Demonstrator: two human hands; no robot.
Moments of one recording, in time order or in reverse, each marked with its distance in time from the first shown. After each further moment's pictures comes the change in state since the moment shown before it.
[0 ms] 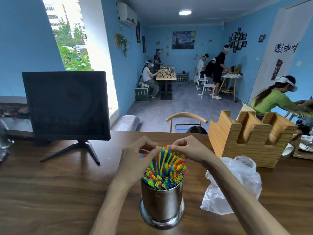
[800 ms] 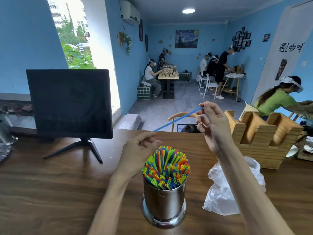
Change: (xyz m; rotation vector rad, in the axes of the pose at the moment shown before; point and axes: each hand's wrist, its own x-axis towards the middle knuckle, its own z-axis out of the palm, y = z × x) left_hand 0.015 0.002 -0.003 -0.189 -0.013 -0.211; right_hand -0.002 -0.039 -0.034 0.934 0.482 -0.304
